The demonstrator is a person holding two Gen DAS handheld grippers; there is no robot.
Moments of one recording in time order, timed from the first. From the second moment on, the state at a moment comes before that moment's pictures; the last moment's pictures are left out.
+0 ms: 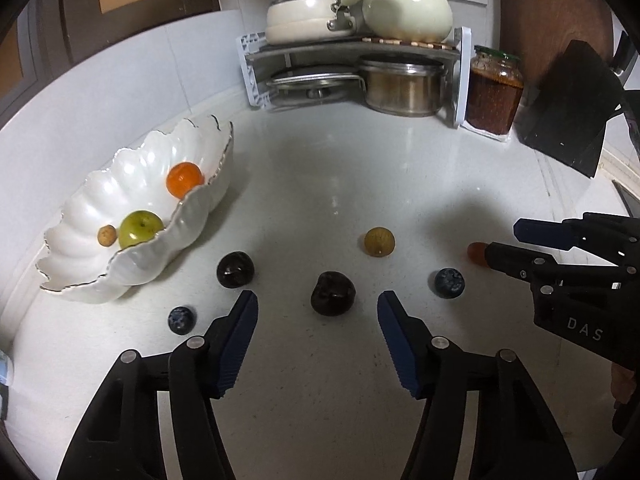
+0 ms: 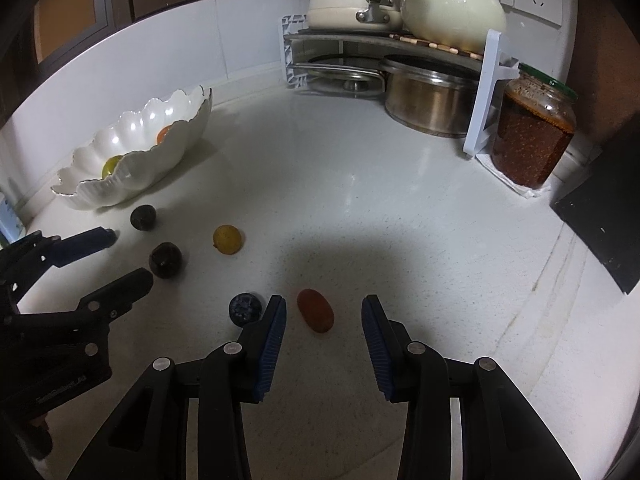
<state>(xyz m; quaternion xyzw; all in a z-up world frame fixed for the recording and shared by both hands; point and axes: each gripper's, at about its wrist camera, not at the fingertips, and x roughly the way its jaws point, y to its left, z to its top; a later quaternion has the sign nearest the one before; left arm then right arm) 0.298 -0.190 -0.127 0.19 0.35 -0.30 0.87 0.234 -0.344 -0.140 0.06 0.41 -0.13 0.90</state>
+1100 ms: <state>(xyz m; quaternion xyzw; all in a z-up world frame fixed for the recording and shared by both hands) 0.313 -0.206 -0.138 0.16 0.39 -0.31 0.85 0.241 -0.349 -0.152 0.07 0.42 -0.11 0.90</state>
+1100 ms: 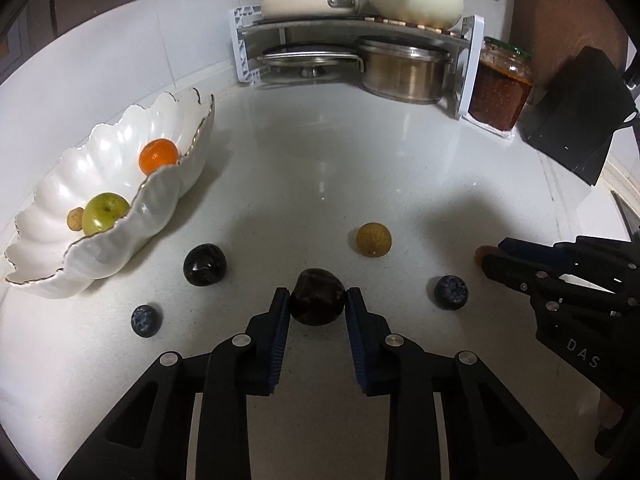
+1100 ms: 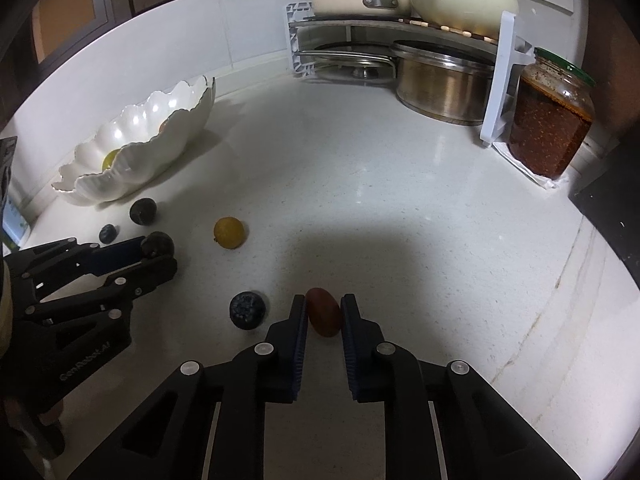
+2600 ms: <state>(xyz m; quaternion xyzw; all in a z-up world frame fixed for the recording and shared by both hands) 0.277 -0.092 -0.023 0.07 0.30 -0.20 0.93 0.239 -0.255 -0.035 0.01 0.29 -0.02 0.96</state>
